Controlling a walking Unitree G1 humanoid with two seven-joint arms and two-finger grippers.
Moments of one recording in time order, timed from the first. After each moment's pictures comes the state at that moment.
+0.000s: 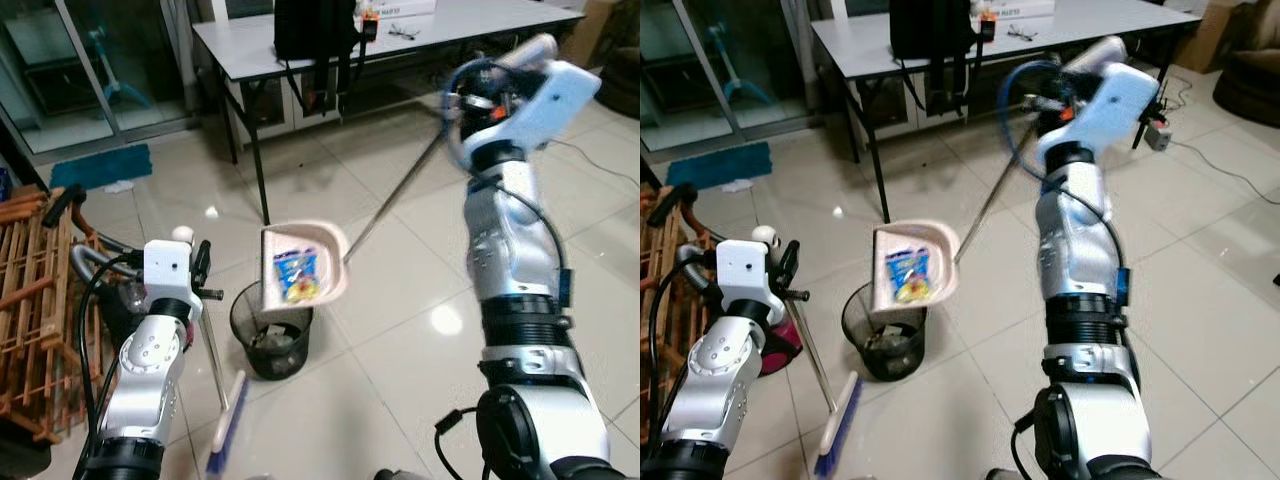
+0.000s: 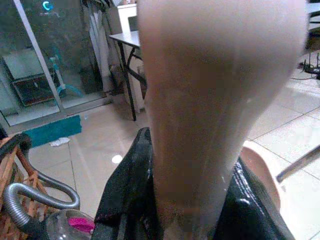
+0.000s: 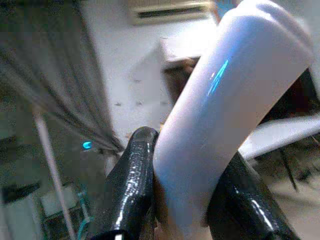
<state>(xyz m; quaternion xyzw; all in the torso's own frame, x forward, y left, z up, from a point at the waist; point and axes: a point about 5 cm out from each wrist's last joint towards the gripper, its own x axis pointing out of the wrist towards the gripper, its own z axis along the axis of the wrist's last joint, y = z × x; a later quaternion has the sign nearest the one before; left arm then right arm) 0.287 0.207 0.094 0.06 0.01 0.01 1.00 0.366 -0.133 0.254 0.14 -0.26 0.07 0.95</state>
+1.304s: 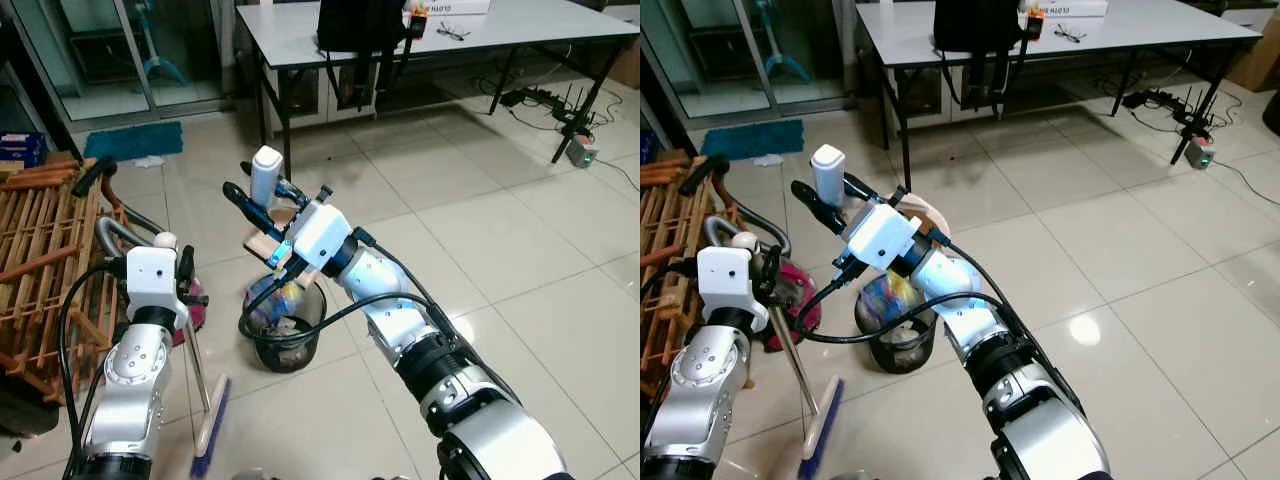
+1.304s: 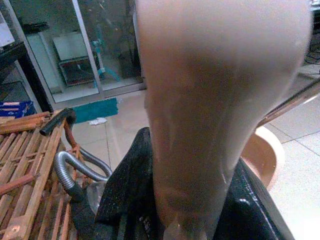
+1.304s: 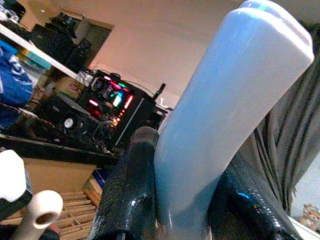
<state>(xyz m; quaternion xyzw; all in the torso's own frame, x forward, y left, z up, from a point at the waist) 0.275 0.219 0.095 0.08 0.01 0.03 1.00 0.302 0.012 0.187 -0.11 -0.37 0.42 0.82</state>
